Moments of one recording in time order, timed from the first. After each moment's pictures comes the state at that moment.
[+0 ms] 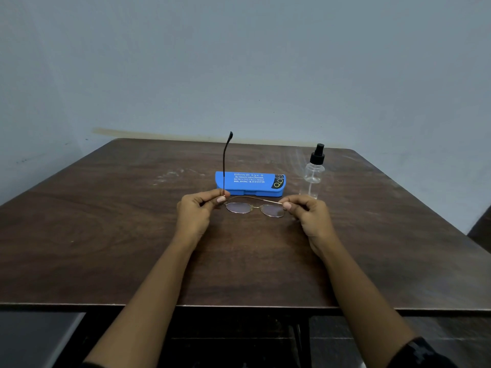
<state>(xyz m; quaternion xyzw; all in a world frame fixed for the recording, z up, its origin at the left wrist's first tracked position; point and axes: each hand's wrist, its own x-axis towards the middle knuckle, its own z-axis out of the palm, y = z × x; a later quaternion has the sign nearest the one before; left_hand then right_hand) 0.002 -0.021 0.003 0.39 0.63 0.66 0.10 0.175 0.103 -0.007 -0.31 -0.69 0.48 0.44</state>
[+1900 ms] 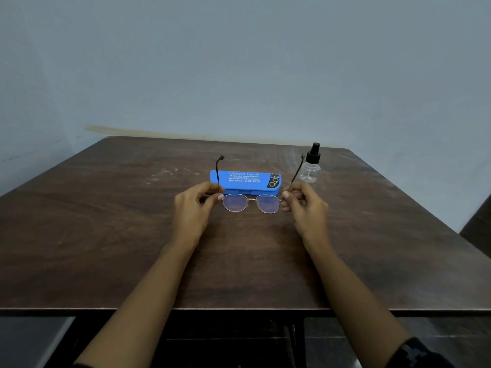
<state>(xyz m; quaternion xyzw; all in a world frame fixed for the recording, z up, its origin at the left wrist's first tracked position) 0.001 -0.015 0.001 0.45 0.66 0.60 -0.02 0.172 0.095 0.001 -0.31 -0.69 0.38 0.53</state>
